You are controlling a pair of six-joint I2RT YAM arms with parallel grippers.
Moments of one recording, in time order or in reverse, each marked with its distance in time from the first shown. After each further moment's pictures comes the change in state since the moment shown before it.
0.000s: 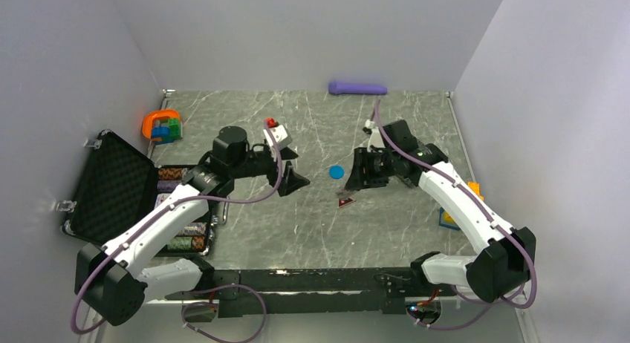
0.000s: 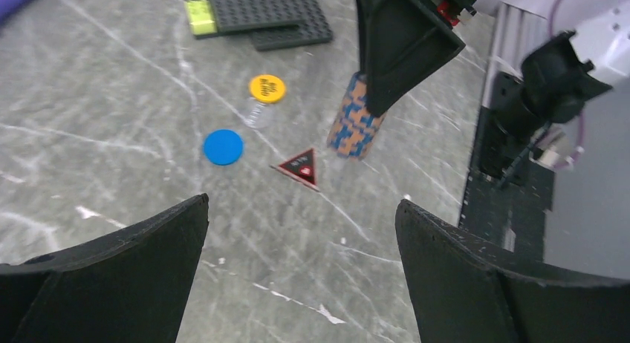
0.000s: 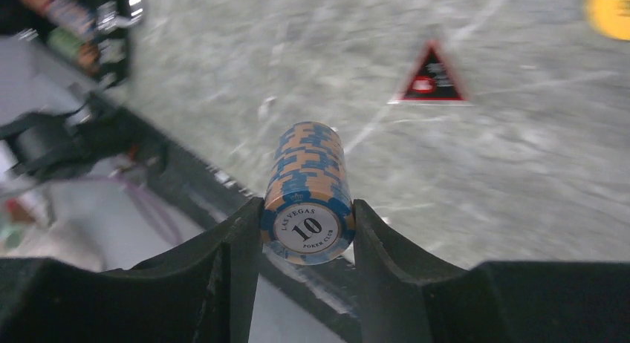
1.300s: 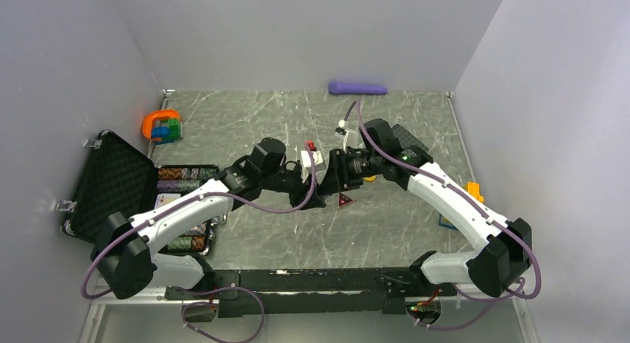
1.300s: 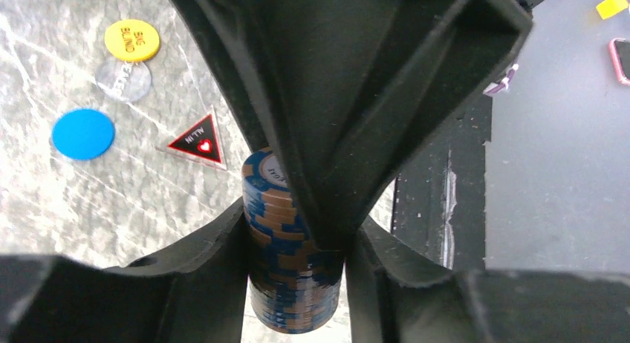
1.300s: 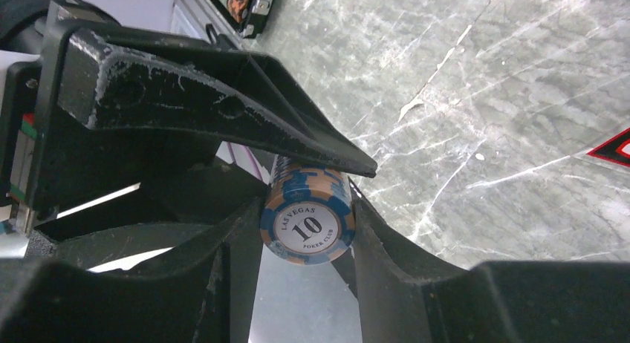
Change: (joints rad) left arm -0.218 0.187 0.033 -0.071 0.035 0.037; right arm 0.206 0.035 0.032 0.188 -0.301 0.139
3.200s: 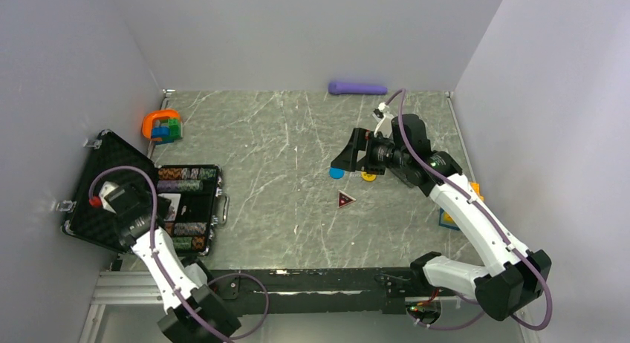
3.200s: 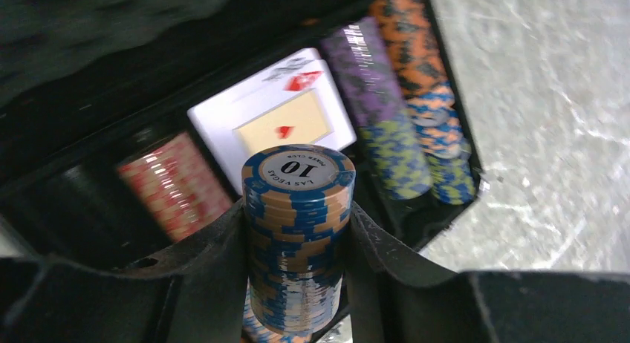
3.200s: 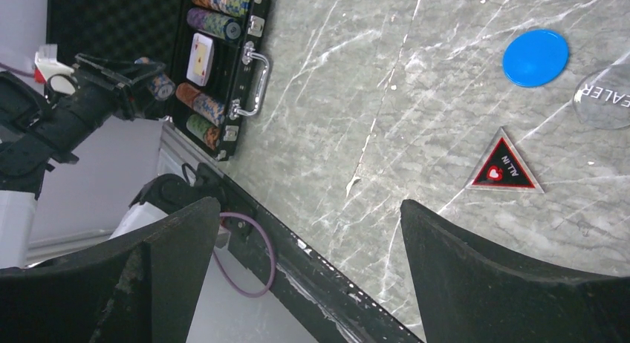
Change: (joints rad) left arm 1.477 -0.552 -0.408 -0.343 -0.544 -0.643; right arm -0.158 -0.160 -0.033 0.077 0.219 0.105
